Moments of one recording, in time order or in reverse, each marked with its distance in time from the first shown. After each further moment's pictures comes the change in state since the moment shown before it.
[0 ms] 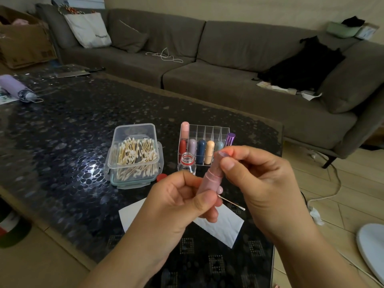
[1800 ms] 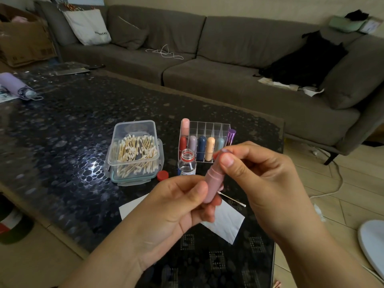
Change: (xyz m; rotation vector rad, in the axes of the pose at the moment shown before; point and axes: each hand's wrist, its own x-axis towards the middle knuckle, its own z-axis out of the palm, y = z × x) left_hand 0.006 -0.006 -0.011 -0.259 -0.153 -0.191; right_hand -0.002 -0.002 -0.002 -0.111 0.009 0.046
